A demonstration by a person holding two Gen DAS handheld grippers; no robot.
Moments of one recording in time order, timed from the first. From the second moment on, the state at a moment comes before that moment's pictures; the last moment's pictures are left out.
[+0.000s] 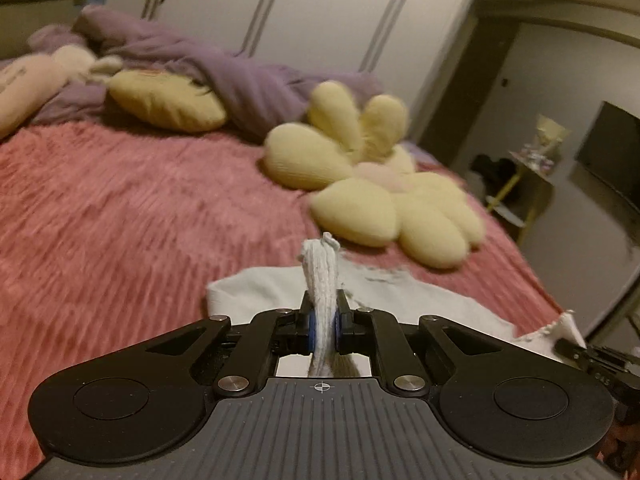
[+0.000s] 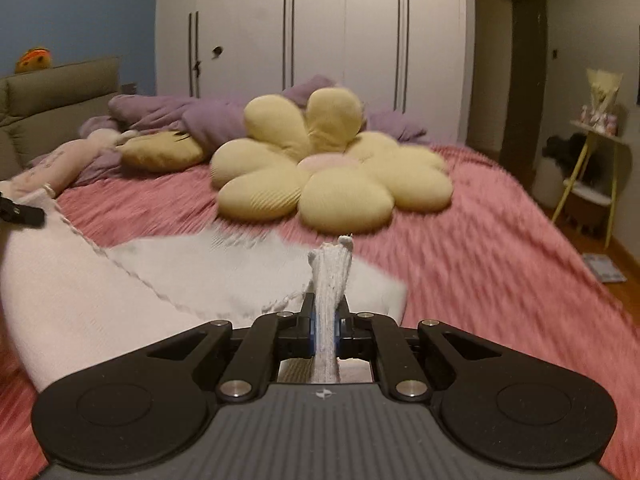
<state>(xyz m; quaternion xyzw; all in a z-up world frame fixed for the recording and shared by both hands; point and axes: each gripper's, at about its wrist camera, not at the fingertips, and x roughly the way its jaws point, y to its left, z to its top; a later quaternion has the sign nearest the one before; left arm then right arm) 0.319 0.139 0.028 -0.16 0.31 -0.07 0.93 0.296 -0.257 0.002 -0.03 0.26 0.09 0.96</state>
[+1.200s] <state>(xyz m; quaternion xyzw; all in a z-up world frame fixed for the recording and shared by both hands) 0.446 0.110 -0.085 -0.06 0.35 0.09 0.93 0.478 -0.225 -0.089 -0.11 0.30 -0.03 0.95</state>
